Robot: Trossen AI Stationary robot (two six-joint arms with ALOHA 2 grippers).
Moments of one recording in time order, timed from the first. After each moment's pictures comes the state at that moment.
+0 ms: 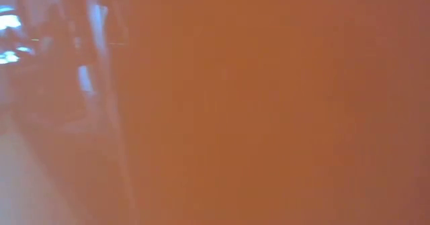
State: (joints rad) left arm -0.31 1.07 1.12 -0.80 -0.79 -0.57; right arm -0.01 1.00 0.62 -0.44 0.05 0.25
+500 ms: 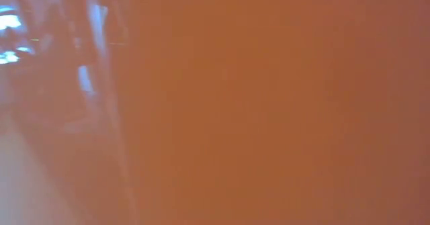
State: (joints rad) left arm -0.31 1.07 1.12 -0.80 -0.79 -0.58; right arm -0.01 1.08 0.62 -0.43 0.14 0.27
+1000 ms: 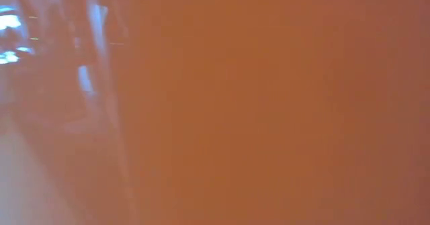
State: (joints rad) left arm -0.31 1.07 1.12 -0.80 -0.79 -0.58; right arm -0.01 1.13 0.63 -0.41 0.17 0.30
